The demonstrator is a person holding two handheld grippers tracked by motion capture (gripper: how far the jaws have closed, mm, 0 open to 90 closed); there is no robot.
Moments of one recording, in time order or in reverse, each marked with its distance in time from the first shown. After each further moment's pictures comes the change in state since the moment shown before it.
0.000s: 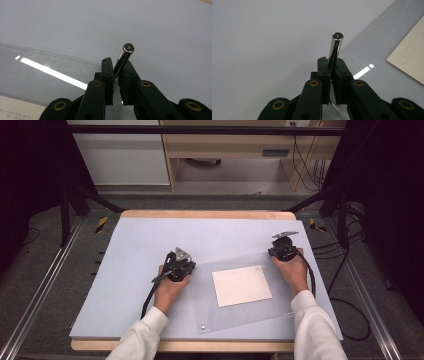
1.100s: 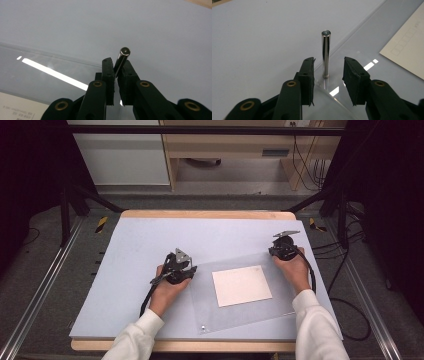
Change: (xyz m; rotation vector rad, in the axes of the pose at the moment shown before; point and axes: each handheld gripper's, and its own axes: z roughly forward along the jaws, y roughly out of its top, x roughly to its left) left arm -0.006 0.001 -0.012 0.012 0.022 0.049; right arm -0.001 0.002 -0.006 -0.005 0.010 -0.004
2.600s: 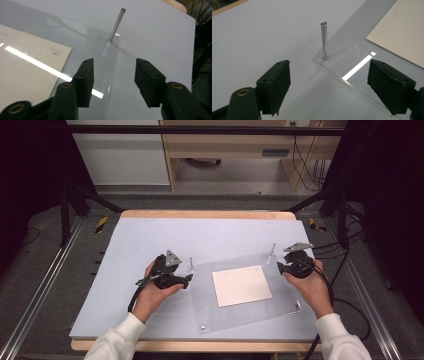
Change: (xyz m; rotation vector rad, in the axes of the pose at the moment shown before) left arm 0.007 -0.002 -0.041 0.032 -0.029 0.072; right arm 0.018 -0.029 -0.083 0.011 -0.081 -0.113
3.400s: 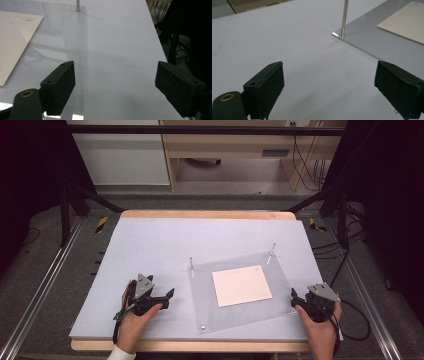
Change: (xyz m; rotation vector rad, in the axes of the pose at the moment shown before) left arm 0.002 -0.086 -0.041 -0.193 0.081 -0.106; right arm 0.021 -0.121 -0.033 -0.219 -0.225 0.235
